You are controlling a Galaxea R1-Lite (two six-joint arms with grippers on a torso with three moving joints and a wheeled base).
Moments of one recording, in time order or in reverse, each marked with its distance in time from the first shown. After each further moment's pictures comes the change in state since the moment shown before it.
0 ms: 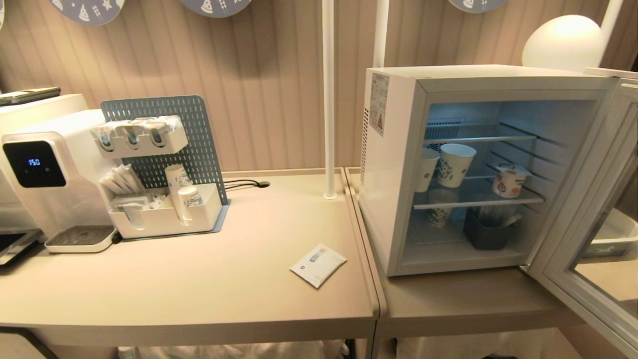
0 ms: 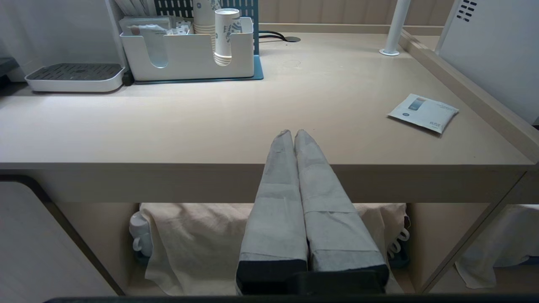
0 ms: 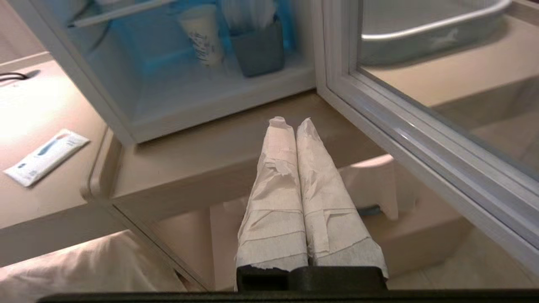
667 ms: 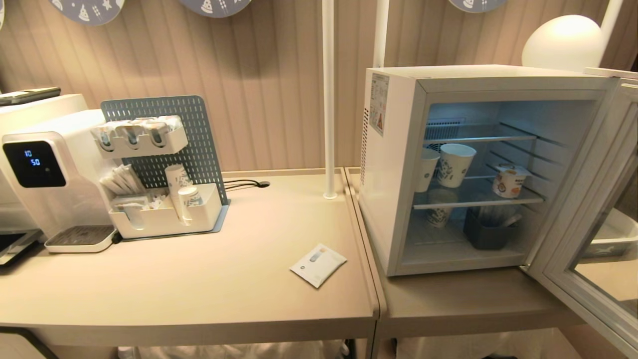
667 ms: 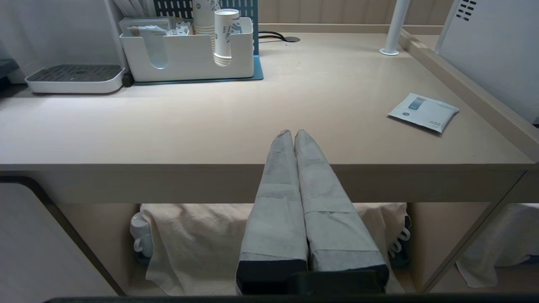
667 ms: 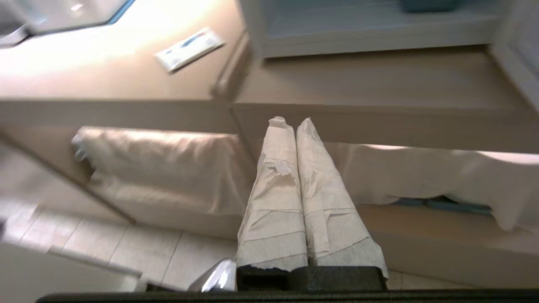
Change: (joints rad) left arm 0.000 0.000 0.000 -0.001 0.000 0.004; right arm 0.135 -0.010 -0.052 0.204 0.357 -0.032
